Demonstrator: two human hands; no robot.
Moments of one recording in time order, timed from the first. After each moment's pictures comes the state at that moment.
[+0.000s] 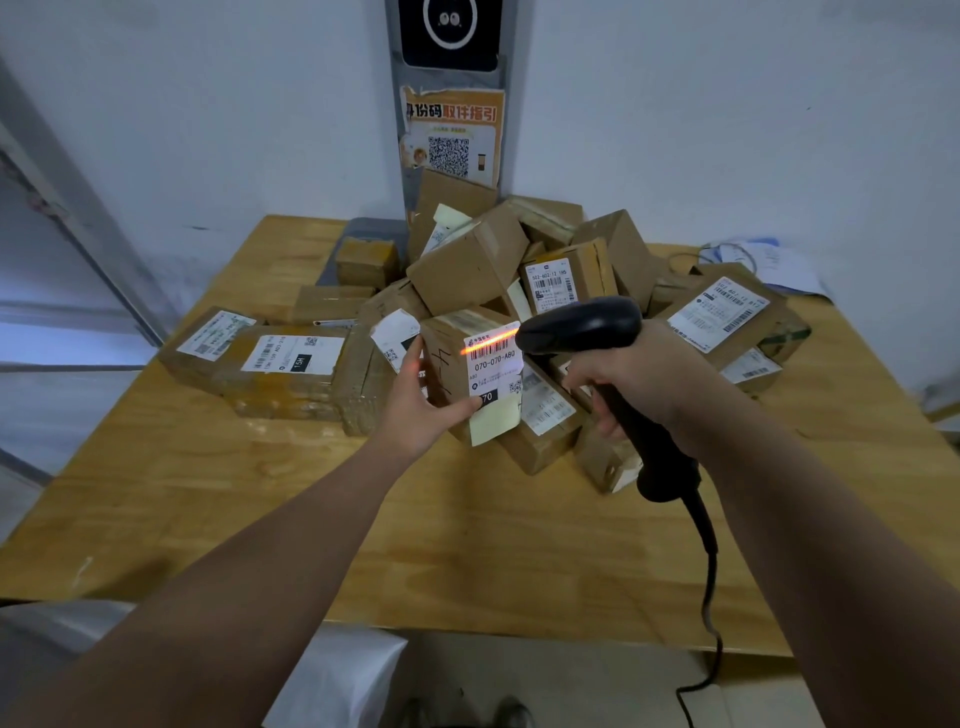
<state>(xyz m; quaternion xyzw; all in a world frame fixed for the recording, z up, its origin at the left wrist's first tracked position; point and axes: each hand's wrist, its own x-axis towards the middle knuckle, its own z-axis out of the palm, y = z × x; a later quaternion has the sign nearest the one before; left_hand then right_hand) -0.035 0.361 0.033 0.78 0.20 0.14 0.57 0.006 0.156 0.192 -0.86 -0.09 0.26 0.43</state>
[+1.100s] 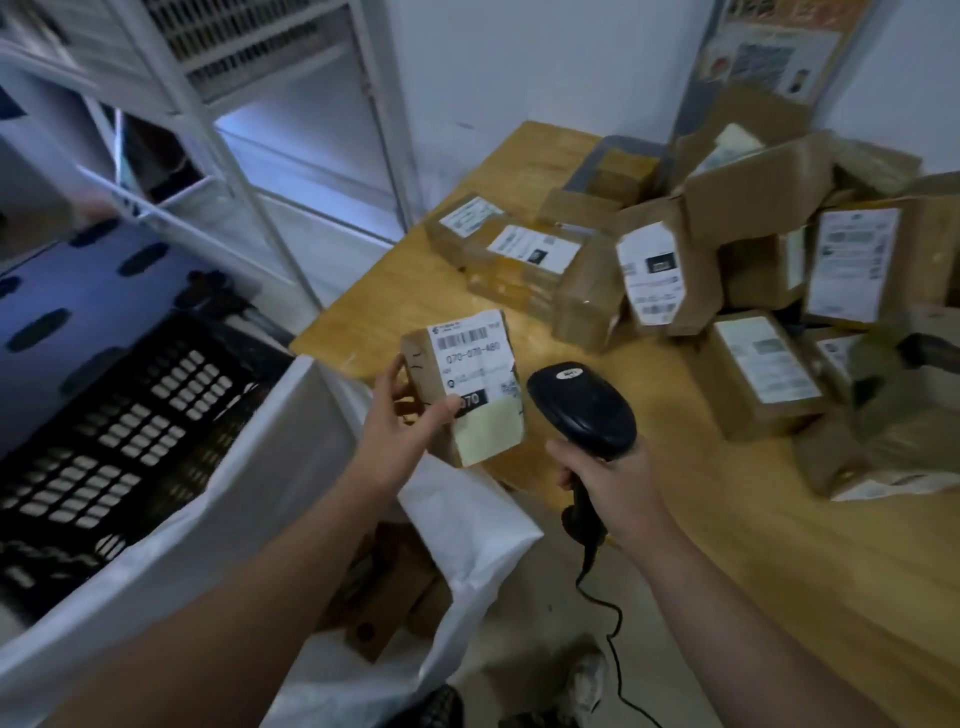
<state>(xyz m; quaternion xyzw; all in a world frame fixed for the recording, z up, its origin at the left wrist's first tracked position) -0.299 0.385 0.021 0.63 0.46 0.27 0.57 -0.142 0.233 0.020 -0.70 -0.23 0.36 0.57</state>
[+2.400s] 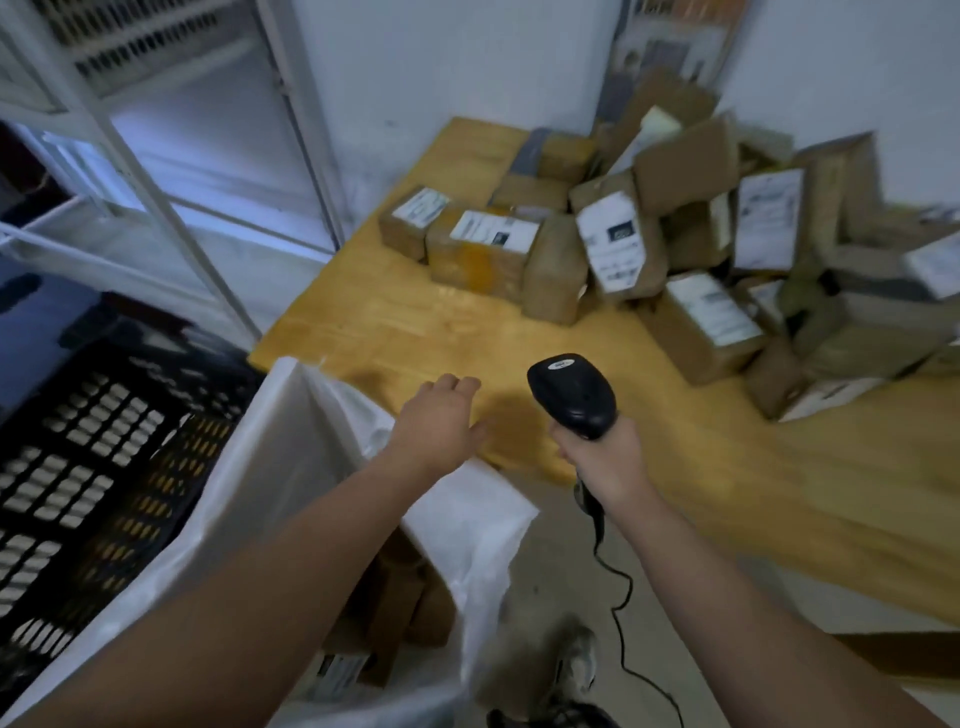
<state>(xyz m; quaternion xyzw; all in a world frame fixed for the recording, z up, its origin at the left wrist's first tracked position) -0.277 0.402 0.003 0.94 0.27 -0.04 0.19 -0.180 0.240 0.003 -0.79 -0.13 0.26 0.54</state>
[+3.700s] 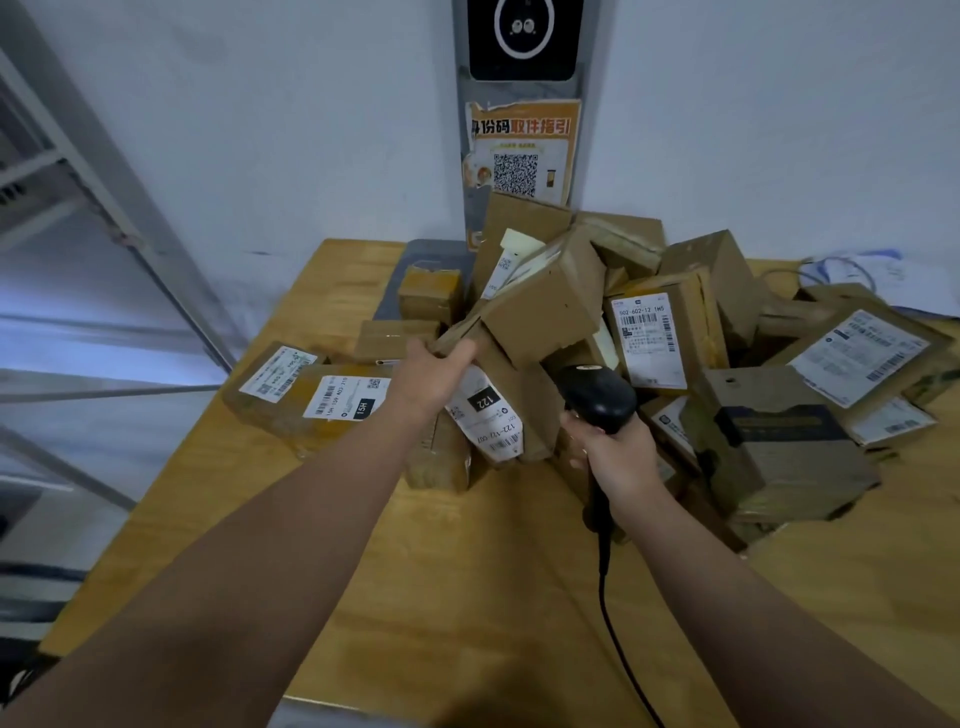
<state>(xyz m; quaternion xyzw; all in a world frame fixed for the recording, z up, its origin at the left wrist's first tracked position) 0.028 0.467 0.069 0.77 0.40 0.07 0.50 0.053 0.266 0.048 -0.72 -0.01 0.18 0.67</state>
